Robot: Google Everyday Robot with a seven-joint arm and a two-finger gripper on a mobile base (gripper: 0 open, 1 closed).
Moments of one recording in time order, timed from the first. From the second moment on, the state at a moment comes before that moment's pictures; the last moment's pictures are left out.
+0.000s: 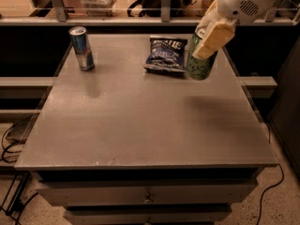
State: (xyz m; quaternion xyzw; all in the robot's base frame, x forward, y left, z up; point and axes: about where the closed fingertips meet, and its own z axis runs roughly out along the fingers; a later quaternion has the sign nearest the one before) arm 0.574 -0.119 1.005 -0.63 0.72 0.05 0.28
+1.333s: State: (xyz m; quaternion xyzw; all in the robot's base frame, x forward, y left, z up) arm 0.648 0.044 0.979 -0.69 0.64 0.13 0.31
